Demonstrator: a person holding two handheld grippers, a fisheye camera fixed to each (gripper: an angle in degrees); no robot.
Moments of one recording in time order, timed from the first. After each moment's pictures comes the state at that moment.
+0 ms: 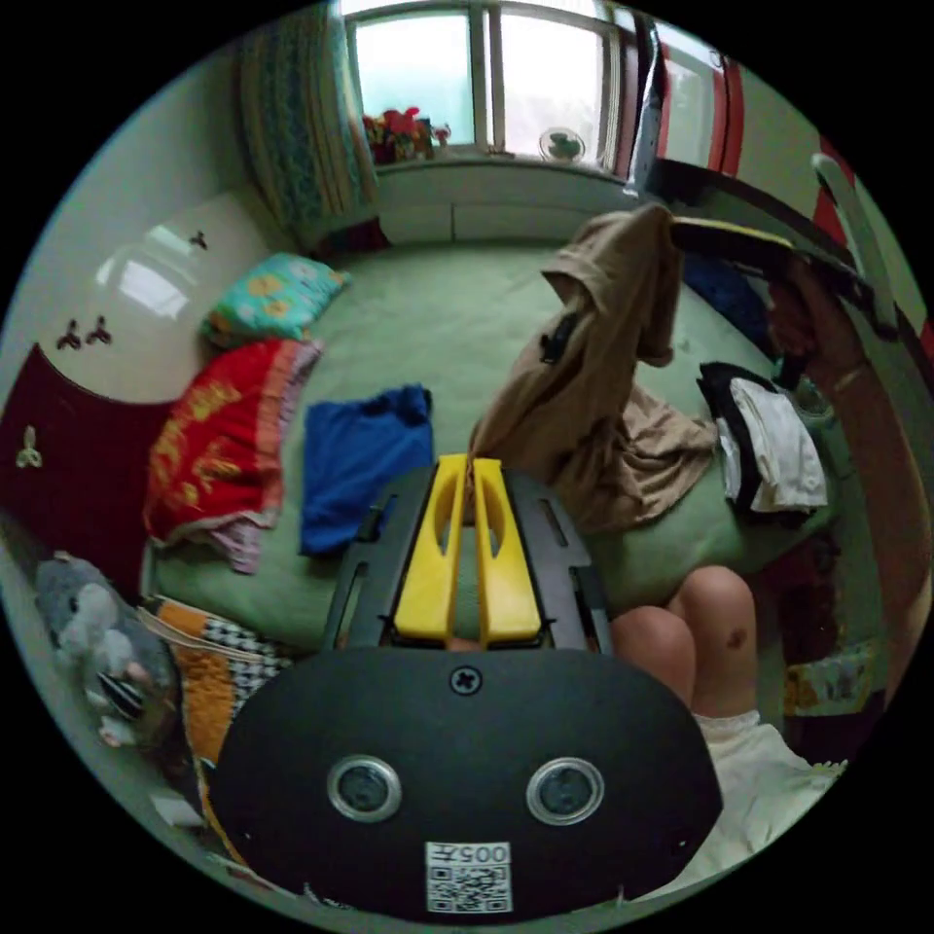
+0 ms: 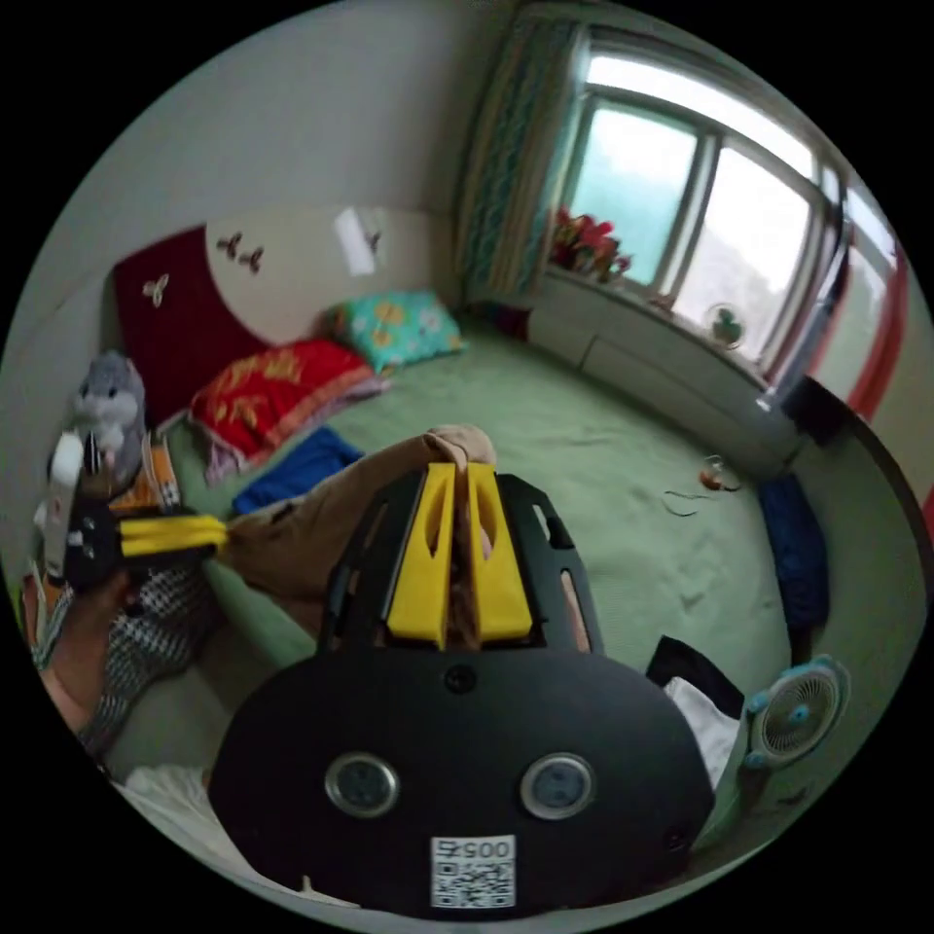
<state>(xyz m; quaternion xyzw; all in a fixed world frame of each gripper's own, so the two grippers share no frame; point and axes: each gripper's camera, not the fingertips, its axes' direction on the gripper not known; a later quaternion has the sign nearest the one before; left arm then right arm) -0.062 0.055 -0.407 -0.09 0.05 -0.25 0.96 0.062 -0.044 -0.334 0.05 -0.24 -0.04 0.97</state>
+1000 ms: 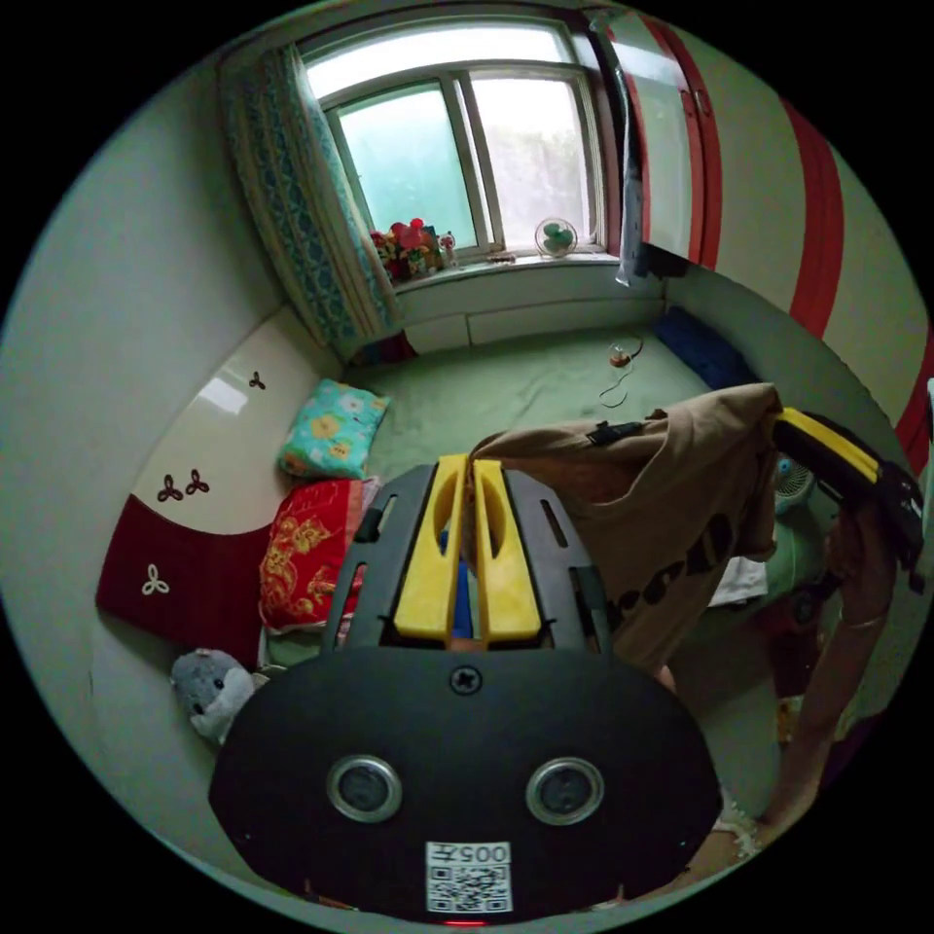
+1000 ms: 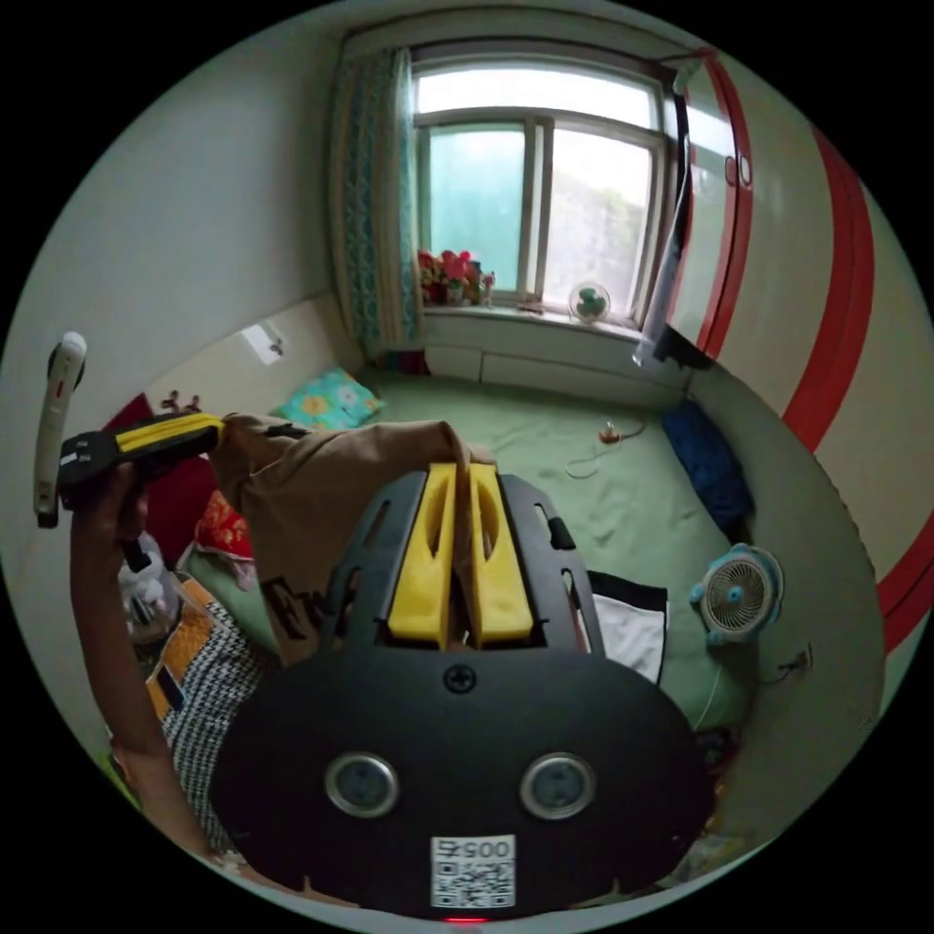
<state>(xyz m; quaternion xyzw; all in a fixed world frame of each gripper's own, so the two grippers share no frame) -0.129 -0.177 -0.566 -0.05 0.04 -0.23 0.97 0.254 -0.108 -0.494 -0.01 -0.16 0.12 0.98</state>
